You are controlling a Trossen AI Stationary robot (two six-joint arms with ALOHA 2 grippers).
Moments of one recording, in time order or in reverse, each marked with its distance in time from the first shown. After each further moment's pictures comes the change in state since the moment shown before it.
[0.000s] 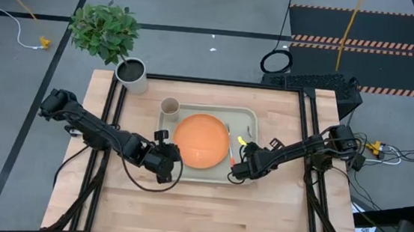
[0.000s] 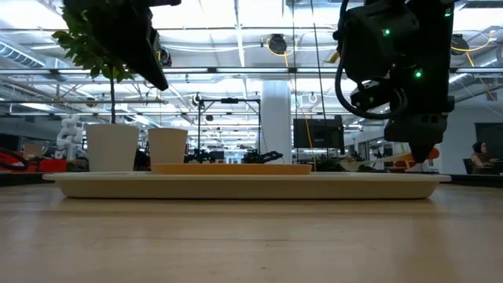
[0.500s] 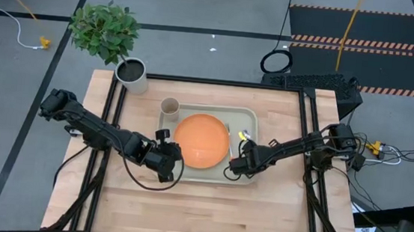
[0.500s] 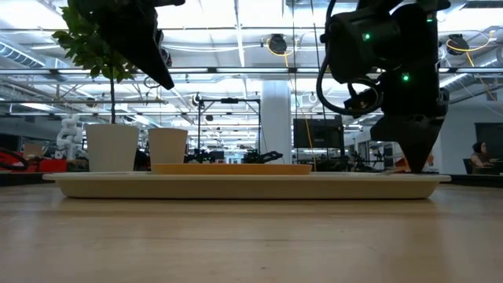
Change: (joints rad) left arm 0.016 0.000 0.000 0.030 0.001 0.017; right arm -0.050 0.000 0.000 0.071 -0.107 0.017
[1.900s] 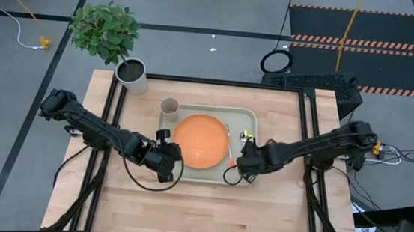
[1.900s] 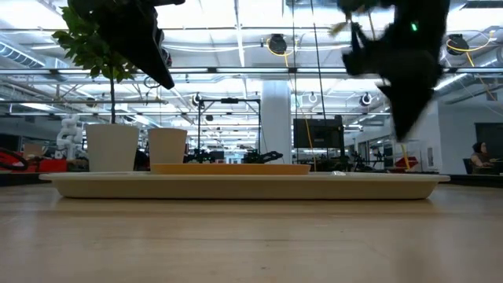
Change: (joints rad) left arm 0.000 0.000 0.000 0.002 0.001 0.017; right arm 0.042 -0.204 0.000 0.130 -0.054 -0.136
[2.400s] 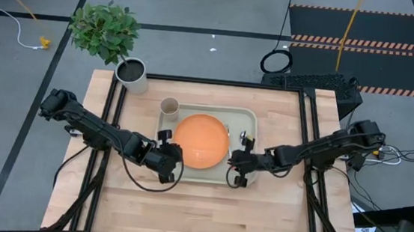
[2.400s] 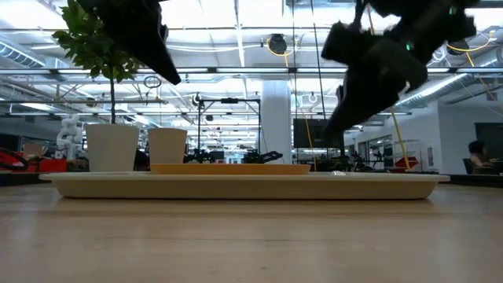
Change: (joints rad) left arm 0.000 0.000 0.000 0.048 0.000 0.030; right arm -0.007 -0.090 -0.341 0.982 0.044 -0.633
